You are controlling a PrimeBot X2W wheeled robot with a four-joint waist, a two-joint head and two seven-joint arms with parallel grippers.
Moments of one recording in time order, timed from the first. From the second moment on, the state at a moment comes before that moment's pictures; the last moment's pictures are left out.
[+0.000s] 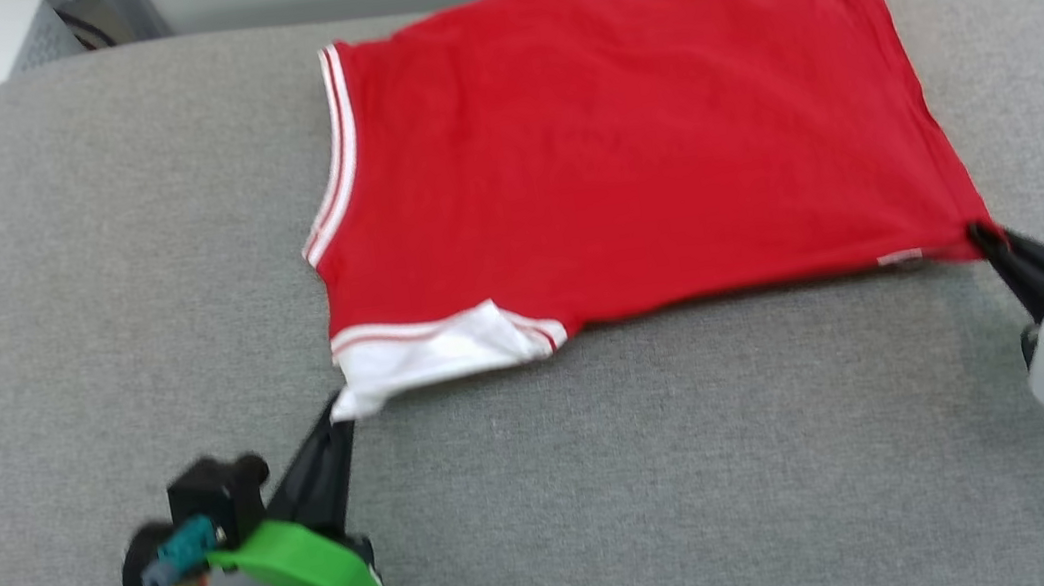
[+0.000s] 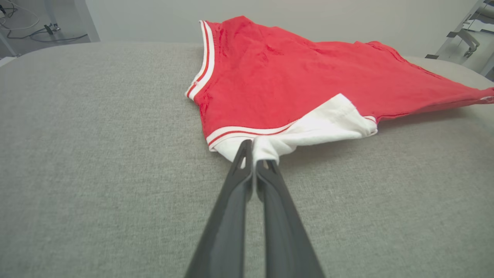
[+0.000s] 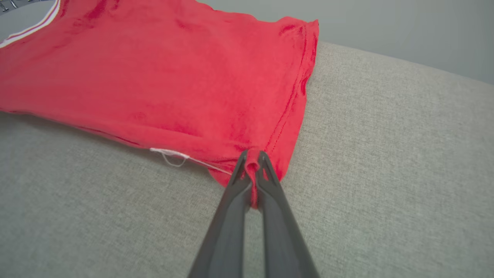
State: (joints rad) left arm -0.23 0.45 -0.53 0.21 -0.63 0.02 -0.26; right arm -0.59 -0.67 0.79 0.58 0.87 0.13 -0.19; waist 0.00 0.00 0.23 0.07
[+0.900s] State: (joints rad) left arm 0.13 0.48 -0.57 0.08 -0.70 0.09 -0.20; right arm 0.13 -0.65 0.36 0.17 0.78 0.13 0.05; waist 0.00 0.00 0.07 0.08
